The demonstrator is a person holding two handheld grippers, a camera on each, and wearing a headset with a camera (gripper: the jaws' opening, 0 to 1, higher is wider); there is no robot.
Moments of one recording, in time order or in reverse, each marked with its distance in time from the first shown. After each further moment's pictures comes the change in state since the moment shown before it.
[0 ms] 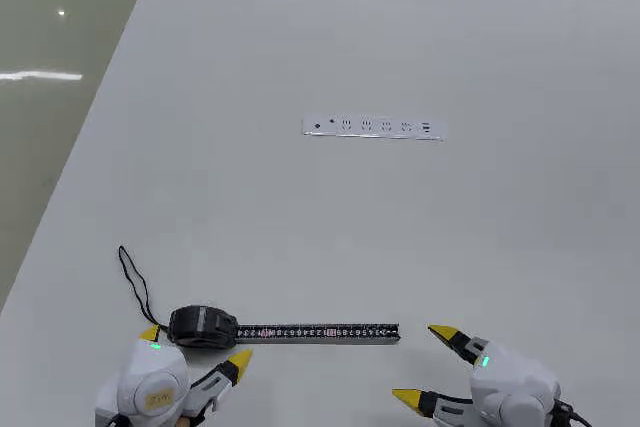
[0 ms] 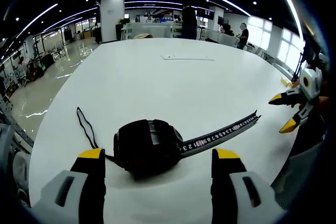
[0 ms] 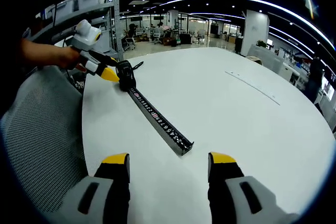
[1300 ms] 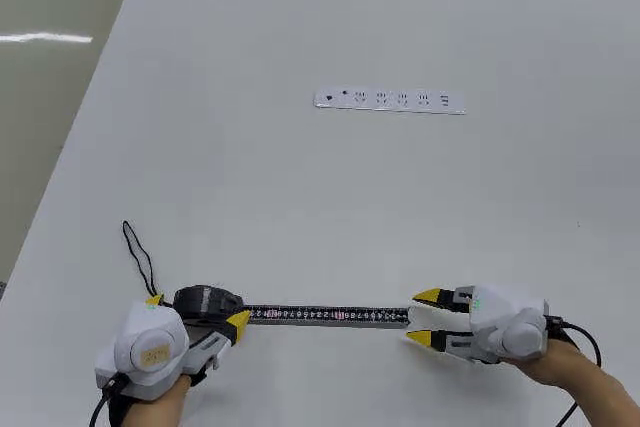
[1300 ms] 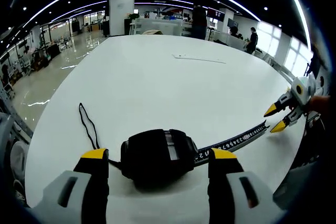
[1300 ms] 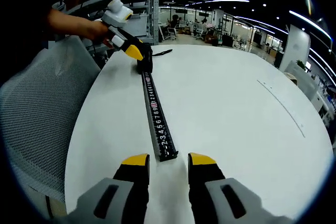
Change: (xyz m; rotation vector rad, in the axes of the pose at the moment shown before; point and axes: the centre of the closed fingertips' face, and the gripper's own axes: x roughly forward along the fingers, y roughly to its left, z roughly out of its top) left arm 0.017 0.016 0.004 -0.074 0.026 0.030; right arm 0.042 -0.025 -0.007 -0.263 0.050 0.277
